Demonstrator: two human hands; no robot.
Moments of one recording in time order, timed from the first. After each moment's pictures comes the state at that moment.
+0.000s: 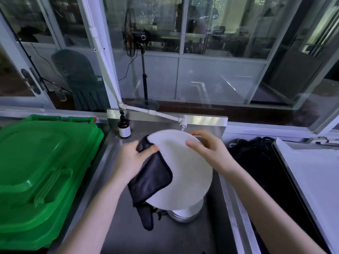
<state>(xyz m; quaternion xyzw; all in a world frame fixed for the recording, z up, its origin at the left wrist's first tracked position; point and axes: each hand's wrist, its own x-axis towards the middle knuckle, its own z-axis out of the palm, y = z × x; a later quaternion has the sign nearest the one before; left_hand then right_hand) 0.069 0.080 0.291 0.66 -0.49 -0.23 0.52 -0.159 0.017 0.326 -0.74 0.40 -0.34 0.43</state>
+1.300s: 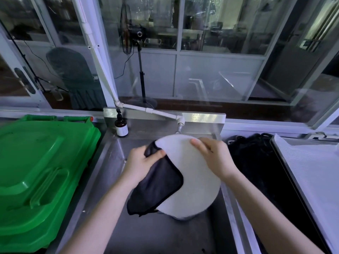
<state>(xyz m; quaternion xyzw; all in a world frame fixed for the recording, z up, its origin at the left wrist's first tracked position) 0.052 0.070 0.264 0.64 -0.47 -0.31 0.51 -0.168 0.020 0.309 -0.76 0.47 -0.36 0.27</state>
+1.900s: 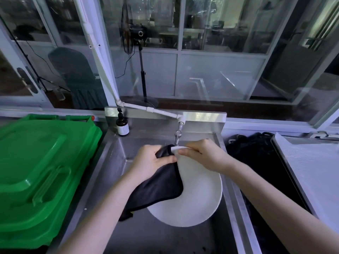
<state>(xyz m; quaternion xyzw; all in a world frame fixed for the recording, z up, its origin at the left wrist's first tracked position) 0.037 0.069 0.279 0.58 -0.61 -0.30 0.45 -0.156 0.013 0.325 -0.87 0.37 -0.18 0.28</state>
